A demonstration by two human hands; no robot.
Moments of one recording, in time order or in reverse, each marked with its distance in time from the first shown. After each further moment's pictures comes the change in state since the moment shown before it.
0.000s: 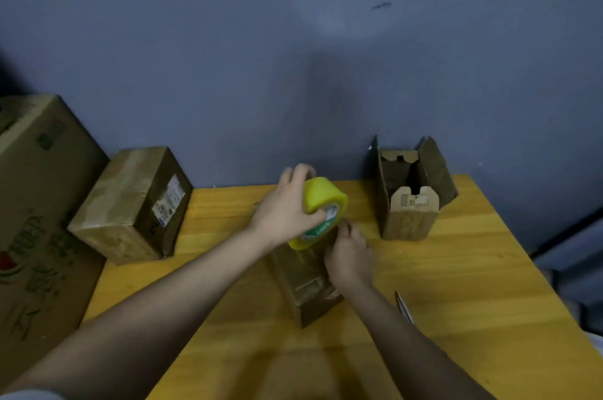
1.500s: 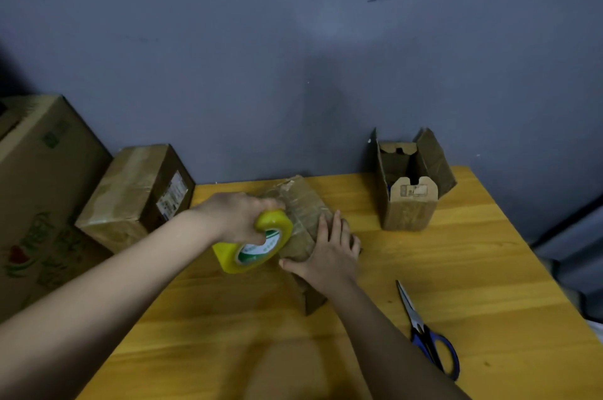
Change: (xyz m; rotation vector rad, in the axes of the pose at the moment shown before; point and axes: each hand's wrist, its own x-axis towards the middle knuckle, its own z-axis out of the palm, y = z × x) left_hand -0.030 -0.027 -0.069 0.667 -0.570 0.058; right_hand -0.024 -0.021 0.020 -0.204 -0.096 -0.064
